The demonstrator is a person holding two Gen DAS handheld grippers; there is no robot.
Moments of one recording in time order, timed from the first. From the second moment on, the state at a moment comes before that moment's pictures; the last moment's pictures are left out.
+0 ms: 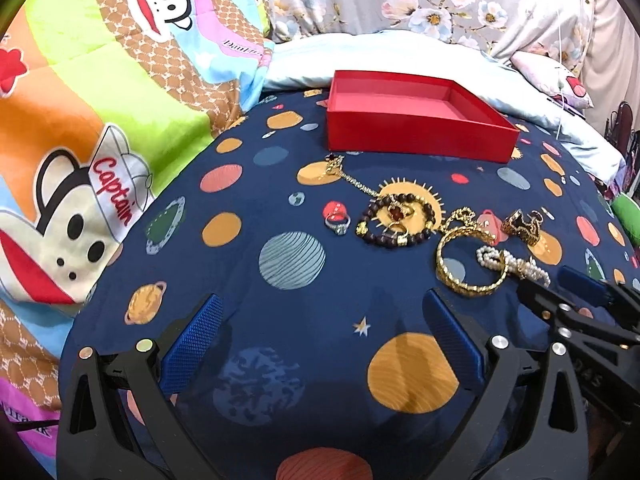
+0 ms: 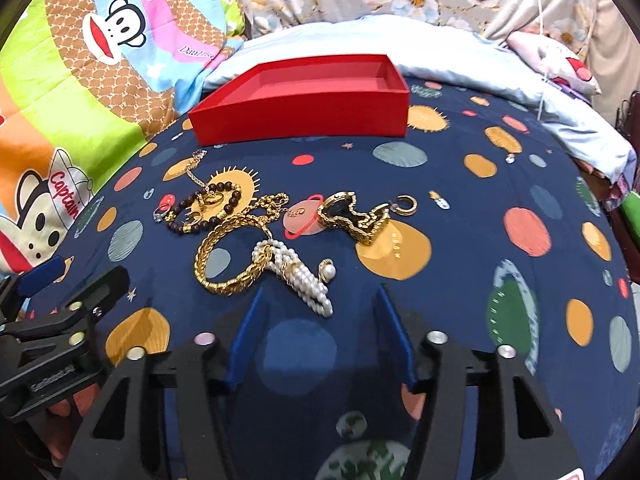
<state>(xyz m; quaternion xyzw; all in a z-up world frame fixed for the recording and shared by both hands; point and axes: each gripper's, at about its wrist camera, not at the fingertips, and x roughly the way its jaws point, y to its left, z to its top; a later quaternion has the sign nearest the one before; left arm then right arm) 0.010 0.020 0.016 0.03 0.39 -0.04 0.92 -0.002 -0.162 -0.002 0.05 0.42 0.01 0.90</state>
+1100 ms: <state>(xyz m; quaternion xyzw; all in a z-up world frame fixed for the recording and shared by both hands) 0.050 -0.066 -0.005 0.06 0.44 -0.13 0.88 -0.032 -0.207 0.001 0.09 0.42 -0.02 0.90</state>
